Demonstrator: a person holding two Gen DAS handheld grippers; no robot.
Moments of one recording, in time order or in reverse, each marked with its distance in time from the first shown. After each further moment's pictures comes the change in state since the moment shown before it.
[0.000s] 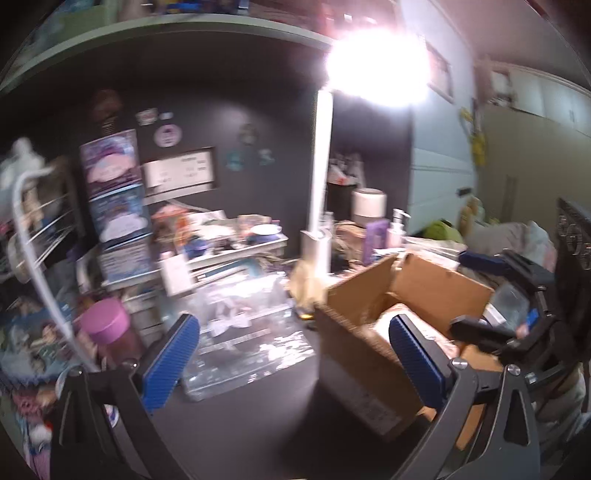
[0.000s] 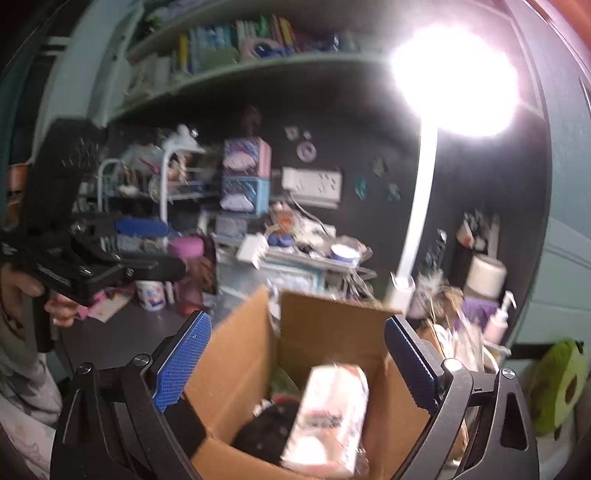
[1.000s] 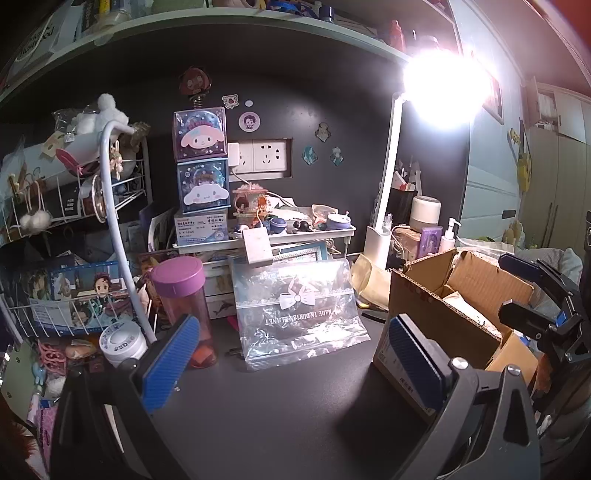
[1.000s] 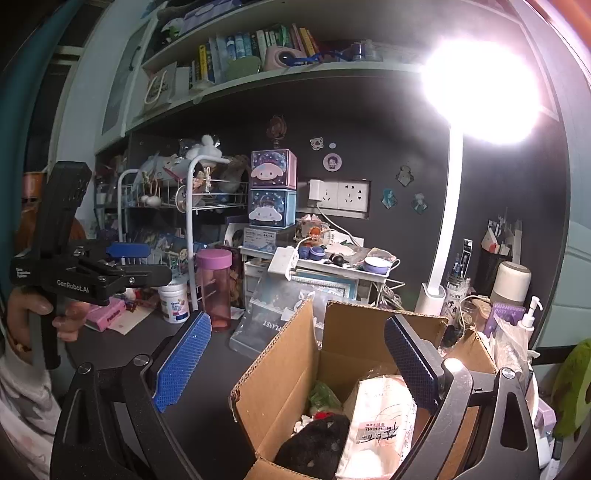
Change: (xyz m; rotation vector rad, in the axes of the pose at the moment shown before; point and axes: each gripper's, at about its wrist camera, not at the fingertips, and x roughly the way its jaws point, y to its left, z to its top) left arm -0.031 0.052 -0.041 -0.104 -0.022 0.149; right arm 0.009 0.028 -0.003 0.022 -0.037 0.060
